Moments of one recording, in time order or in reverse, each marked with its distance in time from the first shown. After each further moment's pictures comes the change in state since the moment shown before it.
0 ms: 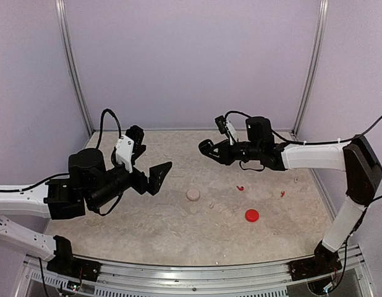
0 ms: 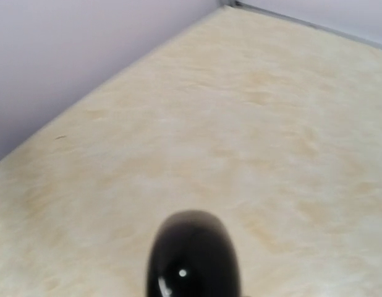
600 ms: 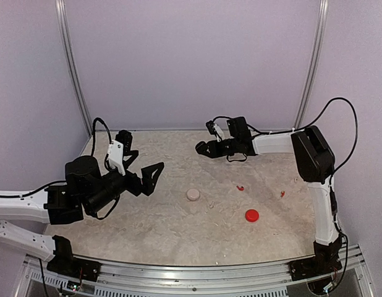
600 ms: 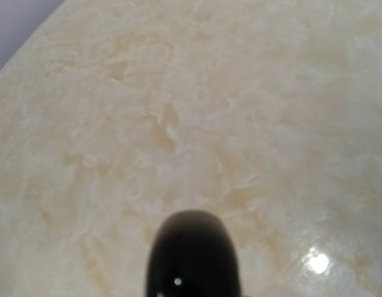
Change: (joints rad) left arm 0.048 -0.052 -0.113 0.087 -0.035 -0.122; right arm -0.133 0.578 0.555 -0.200 -0.034 0.005
